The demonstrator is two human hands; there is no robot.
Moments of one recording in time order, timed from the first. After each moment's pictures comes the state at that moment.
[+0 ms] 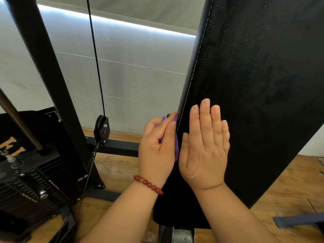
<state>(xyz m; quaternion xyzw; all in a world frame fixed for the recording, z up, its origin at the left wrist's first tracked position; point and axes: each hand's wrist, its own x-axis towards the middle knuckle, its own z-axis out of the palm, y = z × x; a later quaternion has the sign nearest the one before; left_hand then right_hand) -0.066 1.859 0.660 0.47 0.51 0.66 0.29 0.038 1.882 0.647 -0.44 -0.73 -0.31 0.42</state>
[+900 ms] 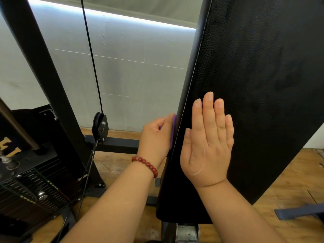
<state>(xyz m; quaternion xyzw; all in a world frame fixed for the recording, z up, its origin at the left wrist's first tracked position) -0.077 1.880 0.653 0.43 0.53 0.58 0.45 0.034 1.880 0.635 -0.45 -0.72 -0.30 0.42</state>
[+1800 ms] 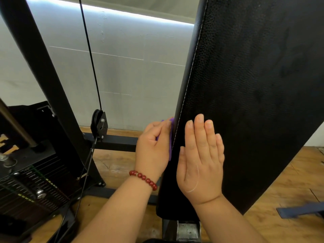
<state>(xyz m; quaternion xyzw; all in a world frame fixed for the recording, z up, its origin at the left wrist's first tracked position) -0.074 1.864 0.617 0.47 0.53 0.62 0.35 0.040 1.859 0.586 -0.45 -0.75 -0.27 0.40</state>
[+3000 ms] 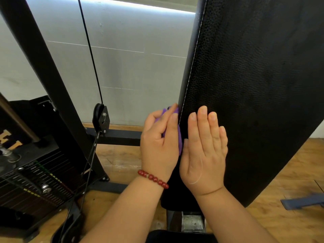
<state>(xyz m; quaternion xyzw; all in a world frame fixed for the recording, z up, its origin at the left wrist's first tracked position) -0.063 1.855 0.605 0.49 0.50 0.68 0.21 0.039 1.857 0.571 -0.46 -0.75 -0.26 0.40</state>
